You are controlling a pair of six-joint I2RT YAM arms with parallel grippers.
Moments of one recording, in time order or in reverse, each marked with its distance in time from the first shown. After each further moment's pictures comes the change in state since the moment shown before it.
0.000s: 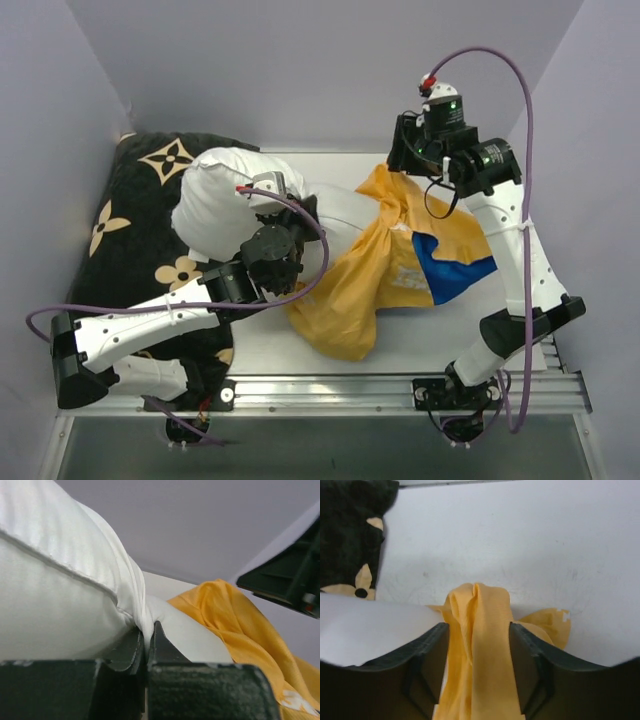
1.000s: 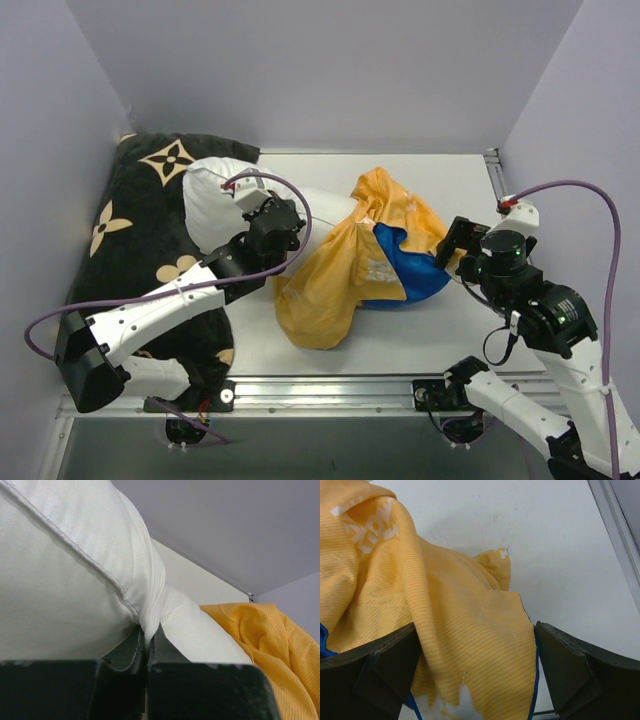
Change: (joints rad) left arm 0.261 0.061 -0.056 -0.289 0.100 -0.427; right arm 0.100 -0.831 -0.828 0.011 0.340 0.162
